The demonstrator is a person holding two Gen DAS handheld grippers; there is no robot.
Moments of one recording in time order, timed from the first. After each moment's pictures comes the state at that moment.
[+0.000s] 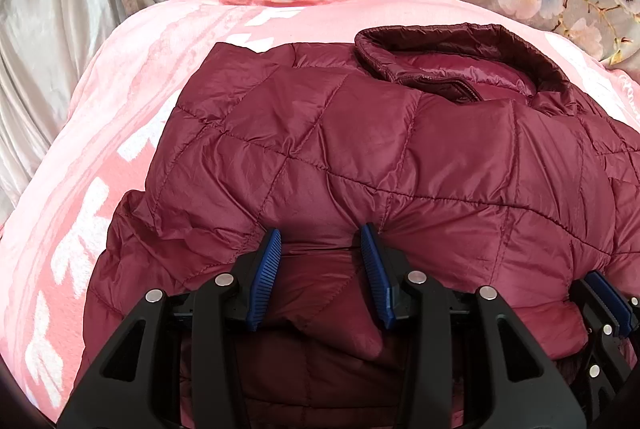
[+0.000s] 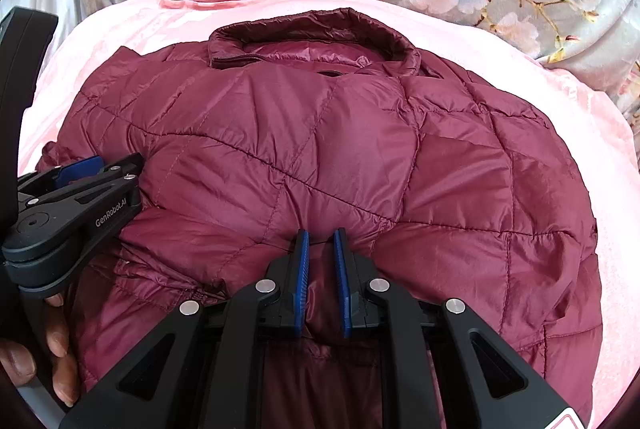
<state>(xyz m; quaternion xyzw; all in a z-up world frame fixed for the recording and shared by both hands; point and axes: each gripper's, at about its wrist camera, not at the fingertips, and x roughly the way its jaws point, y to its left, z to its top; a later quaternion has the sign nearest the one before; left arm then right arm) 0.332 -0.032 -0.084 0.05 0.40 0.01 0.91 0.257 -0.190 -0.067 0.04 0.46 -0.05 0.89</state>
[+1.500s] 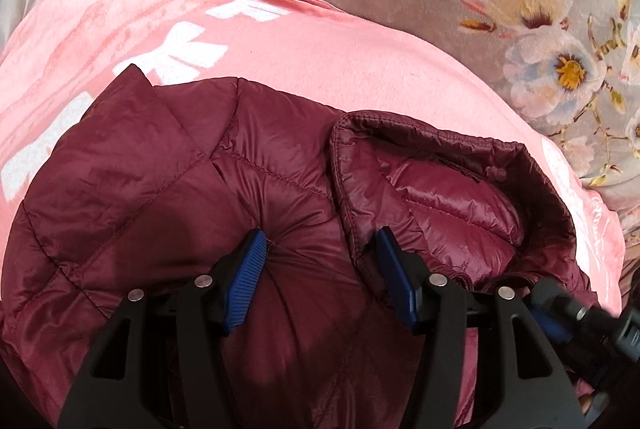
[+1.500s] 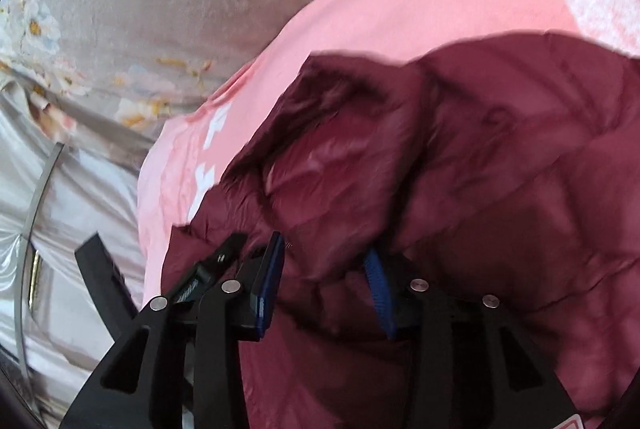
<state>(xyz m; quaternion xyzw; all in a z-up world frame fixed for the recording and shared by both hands) 0.450 -0.034 -0.079 -0.13 0.41 -0.06 0.90 0.397 -0.300 -0.087 0.38 0.44 0.10 0.81</state>
